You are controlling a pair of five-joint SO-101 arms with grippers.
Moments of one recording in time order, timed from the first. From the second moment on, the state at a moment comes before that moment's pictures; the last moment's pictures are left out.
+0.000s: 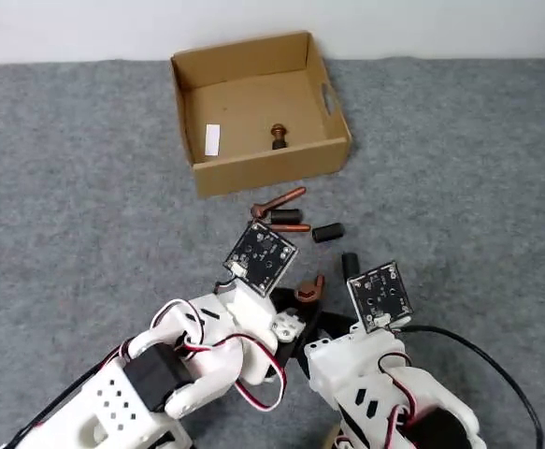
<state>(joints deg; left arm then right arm) 48.2 -59.9 55.8 60.2 24.2 -35.8 -103.3 67.1 83.0 -14.3</state>
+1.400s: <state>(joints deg) 7.6 -59.7 47.6 82.4 13.1 -26.1 -103.0 66.8 75.3 -14.2</state>
